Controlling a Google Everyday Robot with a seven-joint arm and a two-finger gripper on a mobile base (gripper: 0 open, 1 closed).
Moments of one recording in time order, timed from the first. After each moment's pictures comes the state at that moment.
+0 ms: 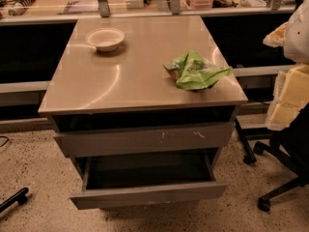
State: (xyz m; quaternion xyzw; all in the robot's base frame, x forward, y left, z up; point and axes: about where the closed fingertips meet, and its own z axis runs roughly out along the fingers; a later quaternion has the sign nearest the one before) arm 0.438 -0.217 0.976 -0.60 0.78 -0.03 0.16
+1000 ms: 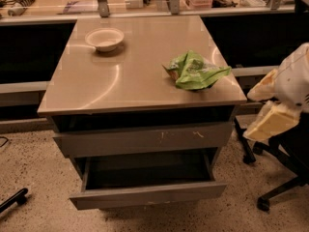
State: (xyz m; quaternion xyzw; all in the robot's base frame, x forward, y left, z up) arm 0.419 -0.207 0.916 -0.59 0.79 0.01 0.19
